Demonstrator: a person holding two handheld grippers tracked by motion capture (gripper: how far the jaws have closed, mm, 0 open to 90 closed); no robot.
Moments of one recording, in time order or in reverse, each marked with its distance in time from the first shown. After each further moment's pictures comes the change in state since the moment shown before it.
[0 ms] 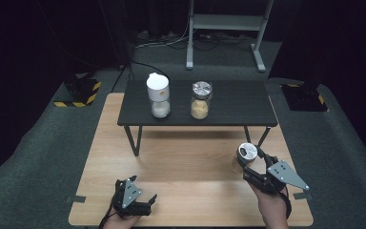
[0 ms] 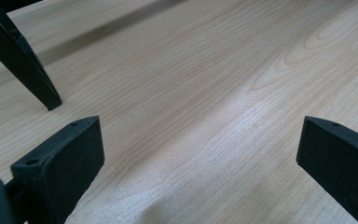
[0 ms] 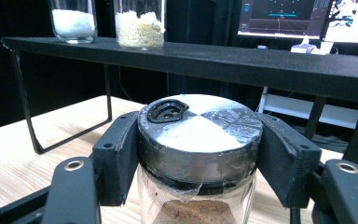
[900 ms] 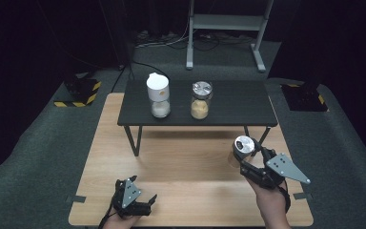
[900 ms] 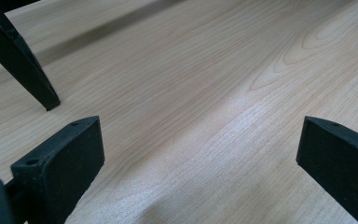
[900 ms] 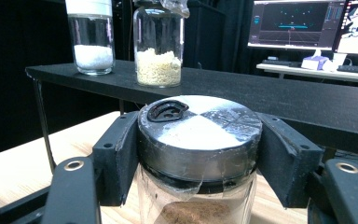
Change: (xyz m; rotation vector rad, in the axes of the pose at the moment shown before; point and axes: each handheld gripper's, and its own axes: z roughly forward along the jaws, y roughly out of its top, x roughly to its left) left arm 0.000 0.000 0.000 0.000 -0.006 0.002; right arm 0.010 0.032 0.008 -0.034 0.041 0.008
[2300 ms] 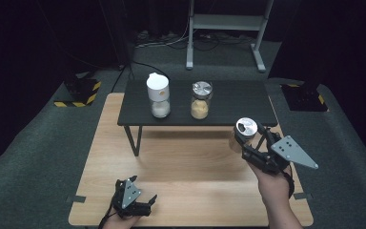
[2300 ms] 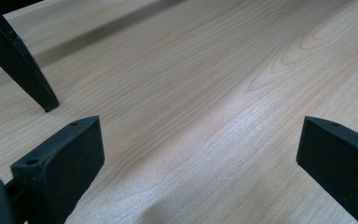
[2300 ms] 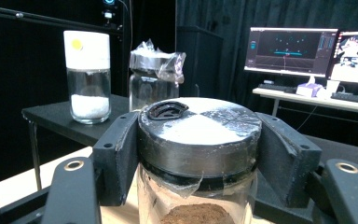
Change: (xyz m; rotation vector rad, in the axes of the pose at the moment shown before) left arm 0.000 0.000 -0.001 -0.004 -0.005 0.002; right arm -0.005 0.053 0.013 -0.072 -0.005 -0.031
